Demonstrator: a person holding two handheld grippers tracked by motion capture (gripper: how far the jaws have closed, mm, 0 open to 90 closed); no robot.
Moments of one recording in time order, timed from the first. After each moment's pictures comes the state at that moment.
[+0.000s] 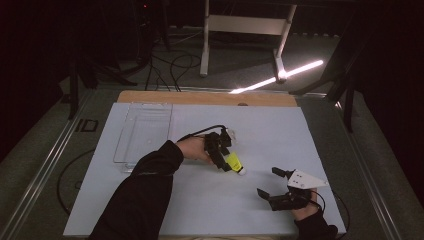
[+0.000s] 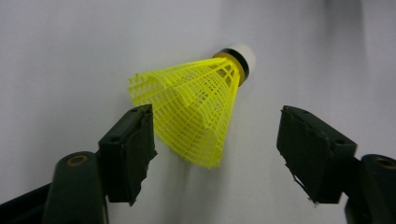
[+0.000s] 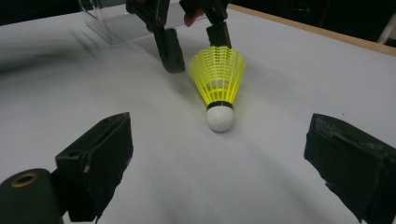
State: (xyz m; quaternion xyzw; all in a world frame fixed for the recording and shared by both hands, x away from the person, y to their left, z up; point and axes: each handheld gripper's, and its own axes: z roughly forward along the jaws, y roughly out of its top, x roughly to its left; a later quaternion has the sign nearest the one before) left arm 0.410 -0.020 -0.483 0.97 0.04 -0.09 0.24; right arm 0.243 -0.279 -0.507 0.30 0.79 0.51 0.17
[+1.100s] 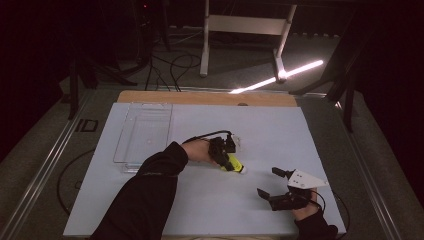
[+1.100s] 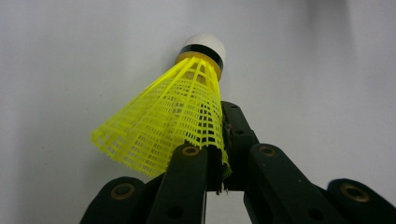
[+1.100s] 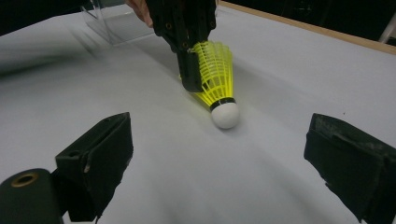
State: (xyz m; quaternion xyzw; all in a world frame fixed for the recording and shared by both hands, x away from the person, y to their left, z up) left arm 0.403 -0.035 -0.490 0.97 -0.01 -0.10 0.23; right arm 0.243 -0.280 -0.507 0.30 0.79 0.51 0.17
